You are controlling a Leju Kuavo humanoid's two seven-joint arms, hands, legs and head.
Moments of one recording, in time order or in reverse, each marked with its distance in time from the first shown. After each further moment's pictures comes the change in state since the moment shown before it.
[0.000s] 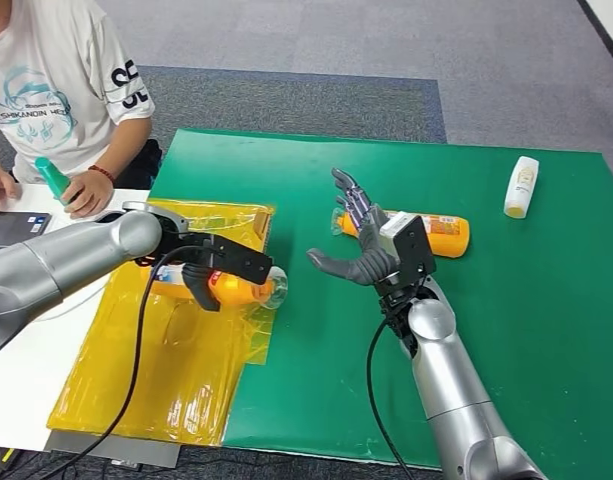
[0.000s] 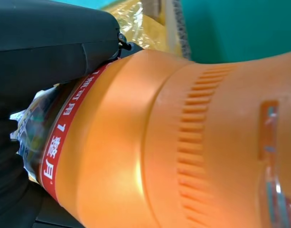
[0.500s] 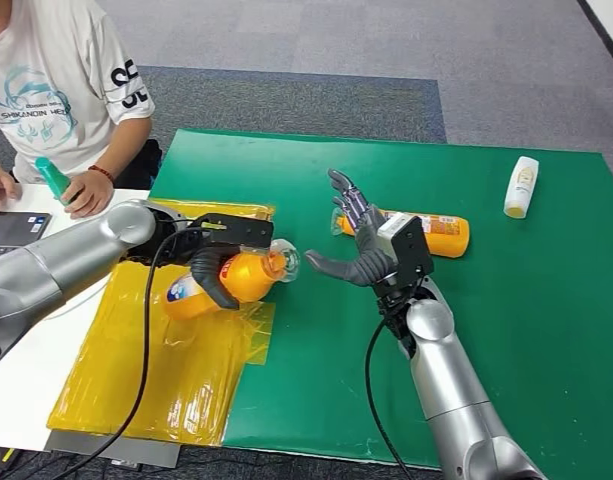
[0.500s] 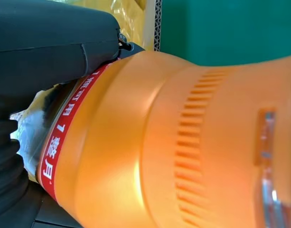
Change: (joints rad) left arm 0.039 0.002 0.081 0.030 0.344 -0.009 0.103; right arm 0.000 0.000 0.015 0.000 -0.010 0.007 0.000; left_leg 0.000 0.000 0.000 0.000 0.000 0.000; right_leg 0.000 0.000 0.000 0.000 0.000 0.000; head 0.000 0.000
